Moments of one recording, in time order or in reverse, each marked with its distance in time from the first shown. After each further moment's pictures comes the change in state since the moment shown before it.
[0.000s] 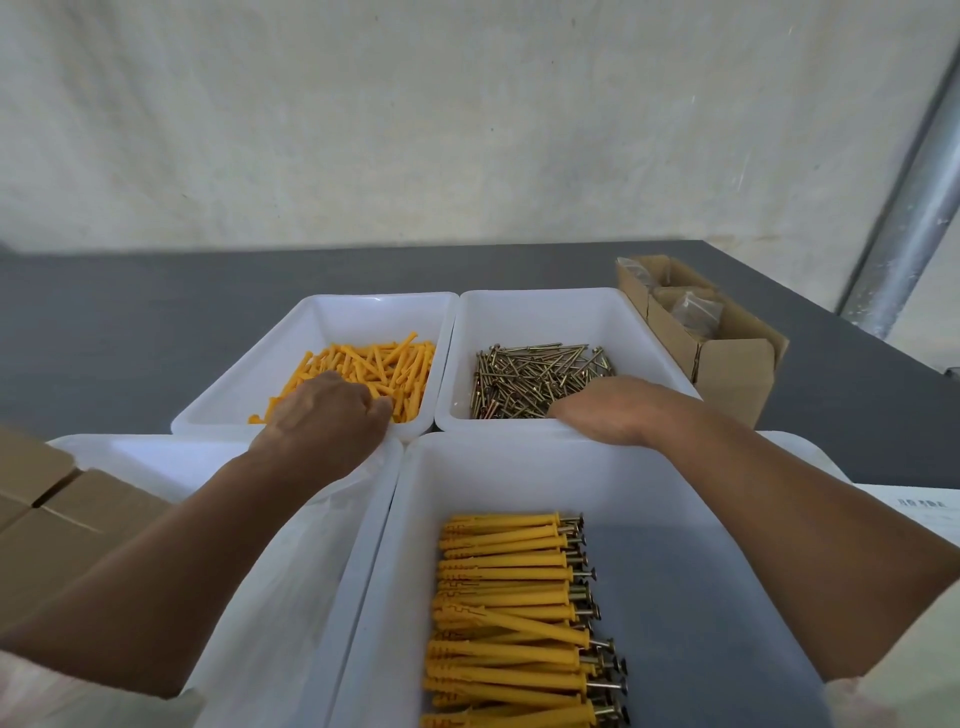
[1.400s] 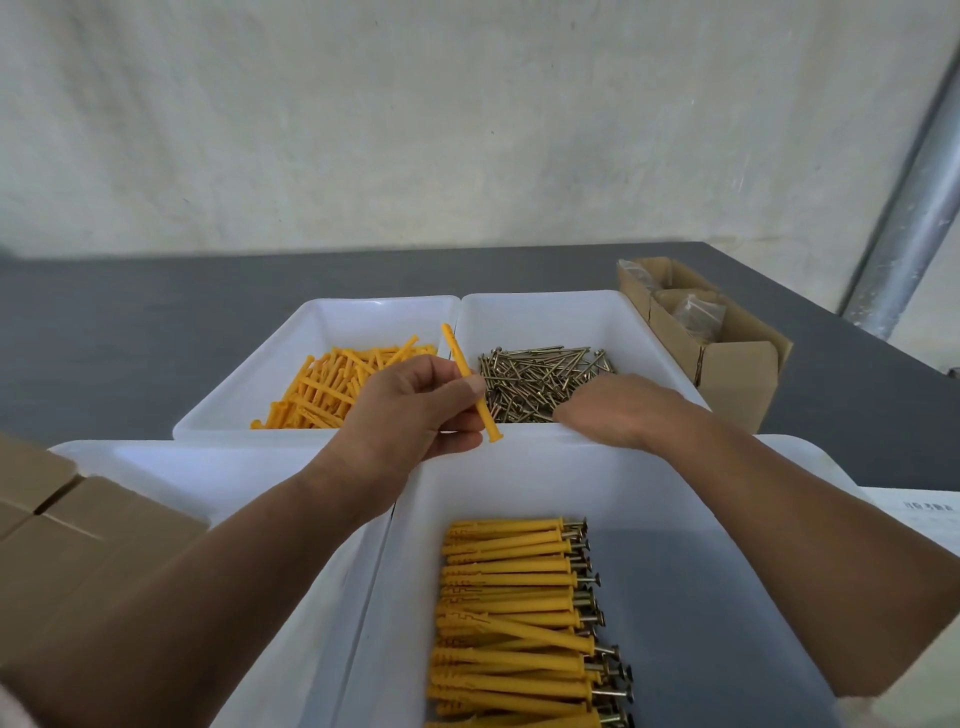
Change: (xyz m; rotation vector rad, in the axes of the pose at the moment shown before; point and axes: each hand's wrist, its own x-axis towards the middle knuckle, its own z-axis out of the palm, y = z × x) left_hand -0.029 0.070 -0.016 -1.347 -0.234 -0.118; right_hand 0.000 -0.002 0.000 -0.048 0.059 0.003
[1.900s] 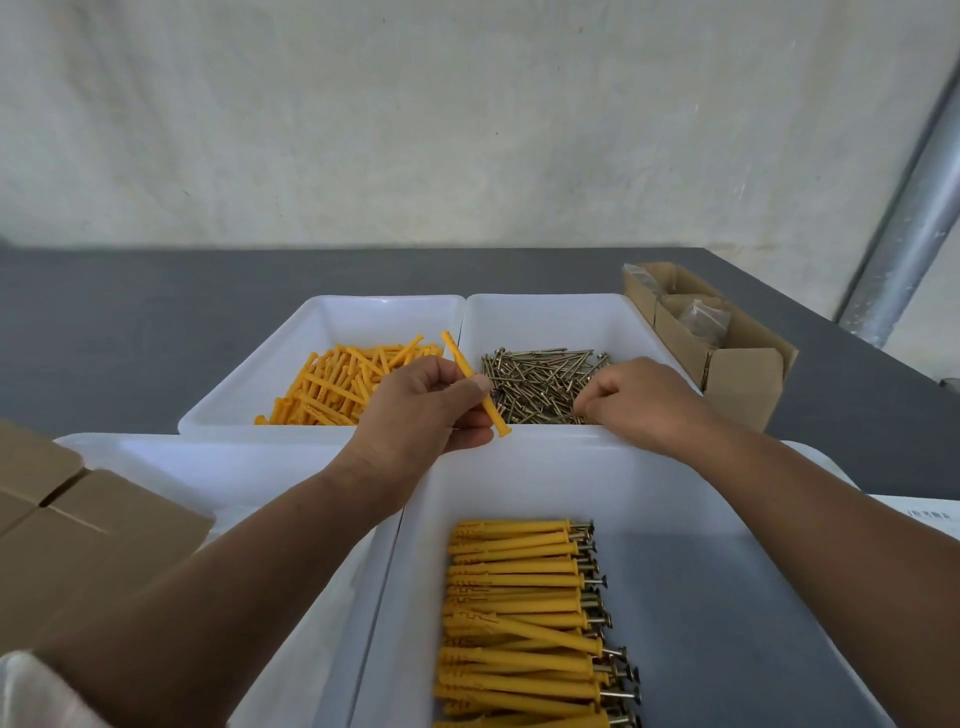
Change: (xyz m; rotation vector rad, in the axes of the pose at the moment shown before) left_hand 0.006 -0.007 0.000 -0.015 0.063 0.011; right_hand -0.016 0.007 -0.003 0.272 0.244 -0.071
